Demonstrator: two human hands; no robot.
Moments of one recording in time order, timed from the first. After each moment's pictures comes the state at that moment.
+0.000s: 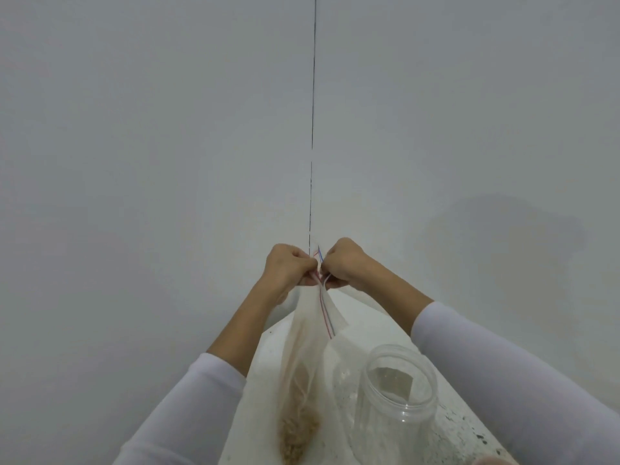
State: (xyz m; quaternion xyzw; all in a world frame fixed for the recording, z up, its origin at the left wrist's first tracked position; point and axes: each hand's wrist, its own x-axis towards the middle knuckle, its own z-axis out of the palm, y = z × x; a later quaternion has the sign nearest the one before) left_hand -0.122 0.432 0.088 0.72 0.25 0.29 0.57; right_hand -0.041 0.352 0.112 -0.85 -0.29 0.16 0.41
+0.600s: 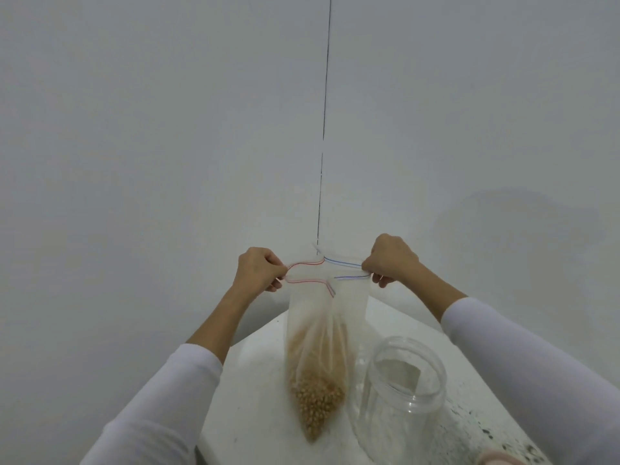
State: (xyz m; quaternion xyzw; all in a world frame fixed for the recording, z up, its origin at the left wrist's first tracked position) left_hand -0.143 0.492 0.052 0.78 0.33 0.30 0.44; right_hand 0.003 0.324 0.101 -0.92 -0.30 0.04 0.25
